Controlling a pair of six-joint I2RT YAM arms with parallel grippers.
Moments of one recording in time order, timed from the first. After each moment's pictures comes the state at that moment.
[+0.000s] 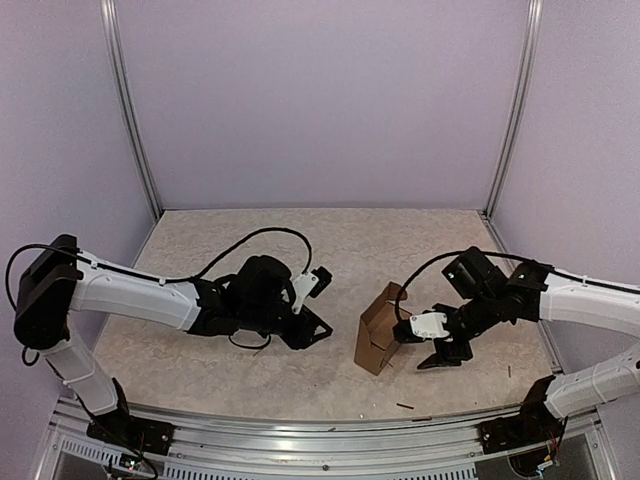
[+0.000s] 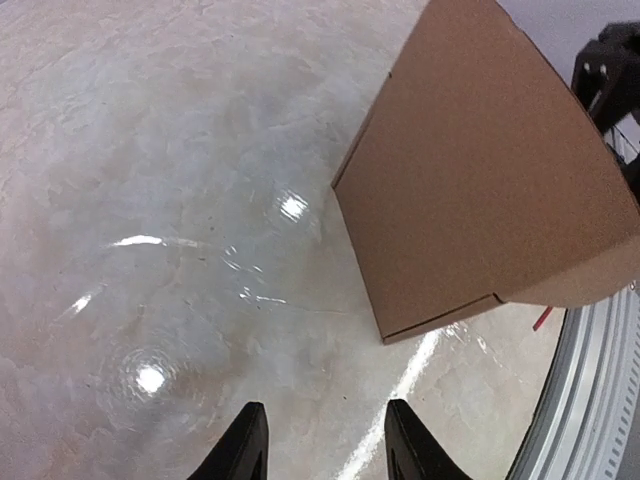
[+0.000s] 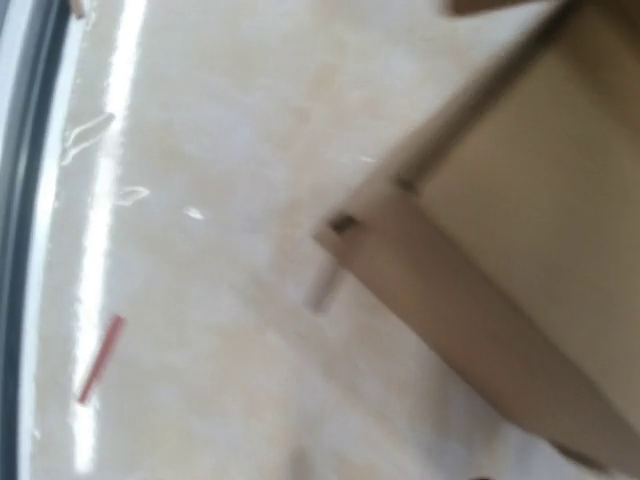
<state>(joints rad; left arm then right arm) -0.99 1.66 0.93 0.08 0.12 -0.22 0.77 1.19 0.75 -0.66 -0.31 -0.85</state>
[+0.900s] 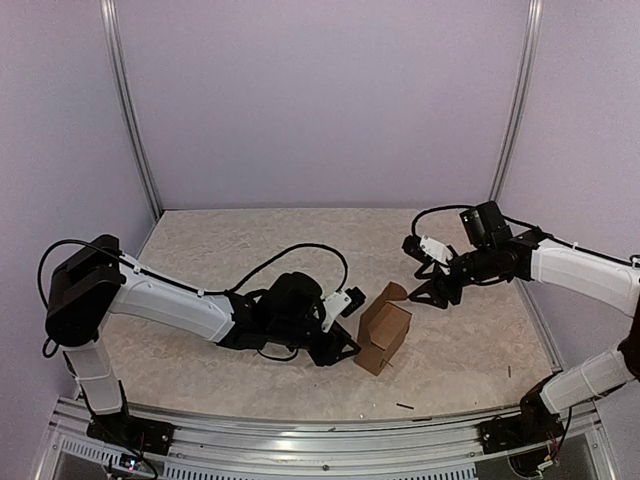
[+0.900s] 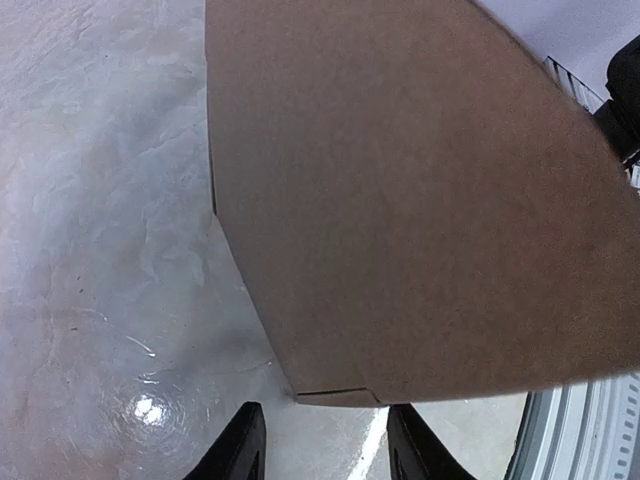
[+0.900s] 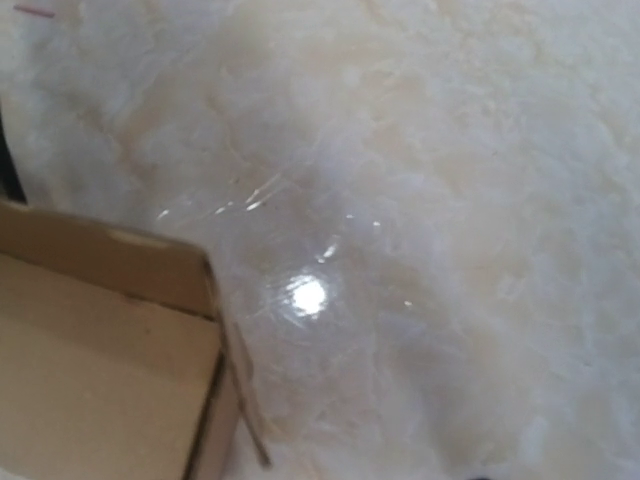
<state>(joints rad) -1.09 1.84 1.01 0.20 0.18 -0.14 0.45 1.31 0.92 -0.45 -0.44 -0.61</state>
